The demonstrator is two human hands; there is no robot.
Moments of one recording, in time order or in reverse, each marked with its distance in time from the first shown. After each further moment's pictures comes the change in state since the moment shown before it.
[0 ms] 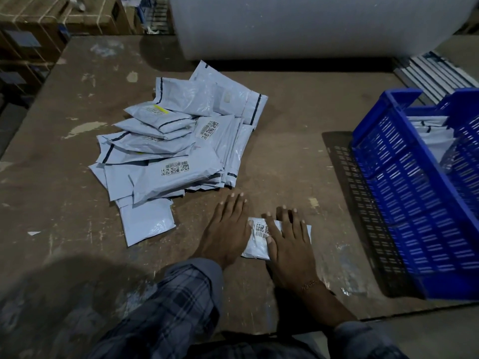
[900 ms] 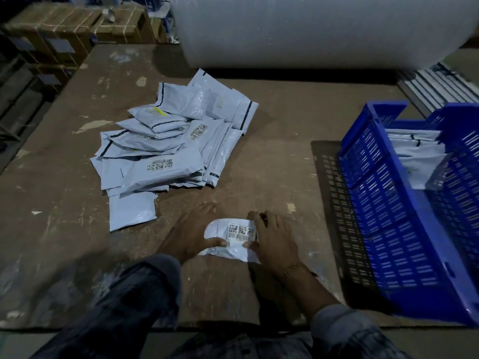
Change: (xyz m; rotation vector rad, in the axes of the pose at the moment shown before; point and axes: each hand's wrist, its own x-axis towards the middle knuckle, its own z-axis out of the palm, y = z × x) left_hand -0.023 0.006 -0.047 -0.689 -0.193 -0.399; right_hand 0.027 0.037 -0.051 0.096 -0.267 -0.092
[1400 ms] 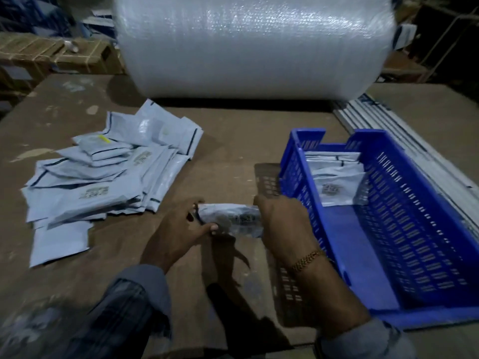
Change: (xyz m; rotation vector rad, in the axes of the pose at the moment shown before) left_hand 0.031 0.158 0.026 -0.297 0.351 0.265; right_hand -0.050 0.078 -0.228 -0.226 0.125 -0.007
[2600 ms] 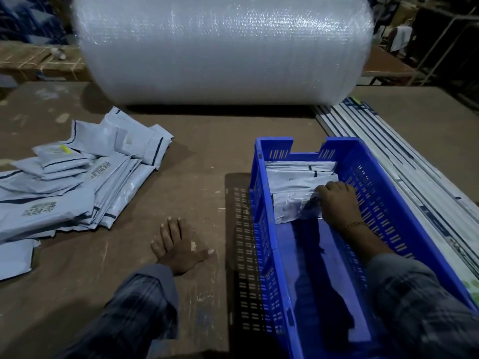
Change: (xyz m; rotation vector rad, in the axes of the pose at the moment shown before) left_hand 0.035 -0.002 0.133 0.516 -0.413 -0.487; right_hand 0.075 0.328 0.117 -0.198 0.157 0.185
